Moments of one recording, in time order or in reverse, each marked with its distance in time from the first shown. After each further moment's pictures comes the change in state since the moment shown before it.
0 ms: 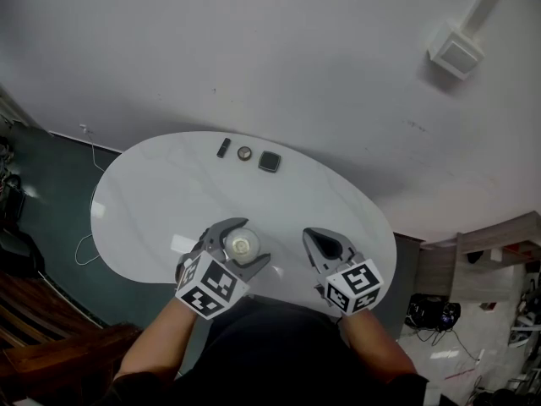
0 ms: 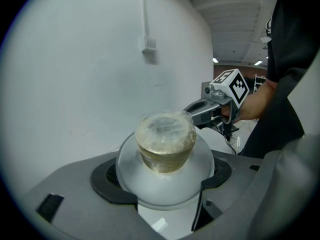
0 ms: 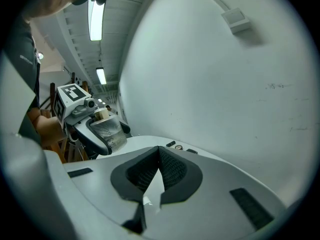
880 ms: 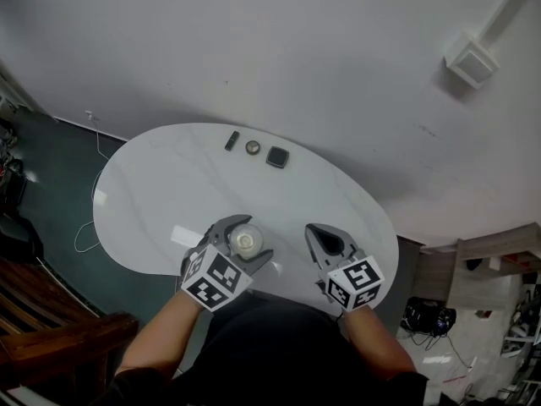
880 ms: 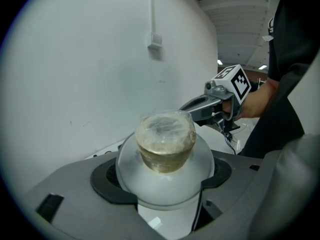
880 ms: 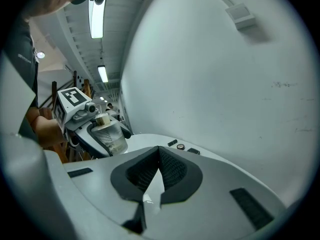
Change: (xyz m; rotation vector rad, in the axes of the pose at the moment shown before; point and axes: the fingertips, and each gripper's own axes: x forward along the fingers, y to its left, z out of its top) left arm 0.007 0.003 -0.021 -0.056 0.011 0.003; right arm 0.013 0.004 -0.002 -0.012 0.023 0.020
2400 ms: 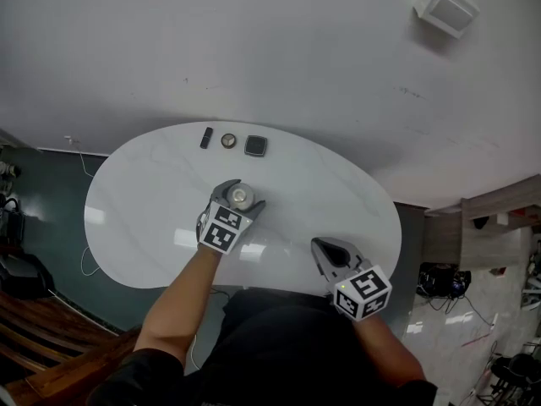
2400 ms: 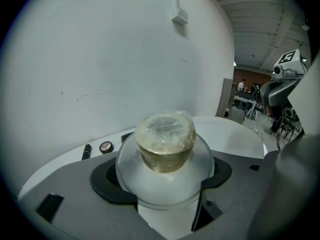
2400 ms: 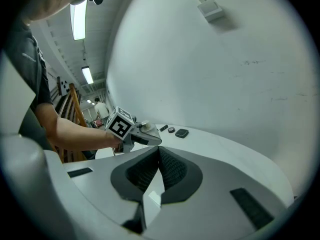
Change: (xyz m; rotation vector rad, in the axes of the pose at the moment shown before) left arm 0.140 0.080 -0.049 -0.106 0.011 0.067; right arm -0.046 -0.010 -0.067 0.155 0.074 -0.095
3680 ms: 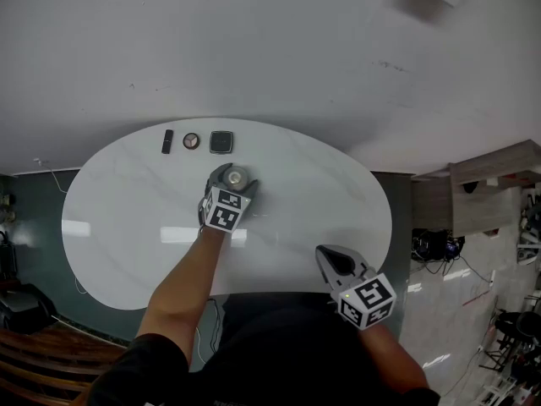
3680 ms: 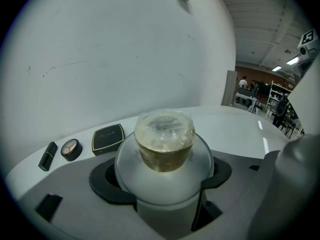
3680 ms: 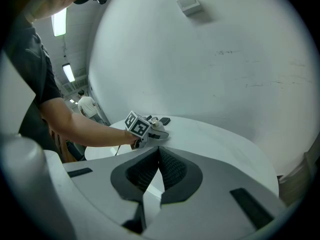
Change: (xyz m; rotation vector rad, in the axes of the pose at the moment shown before) left arm 0.133 0.011 -0.019 0.011 0.028 -0.020; right arm -0.025 -0.041 -0.038 0.108 0.099 -0.152
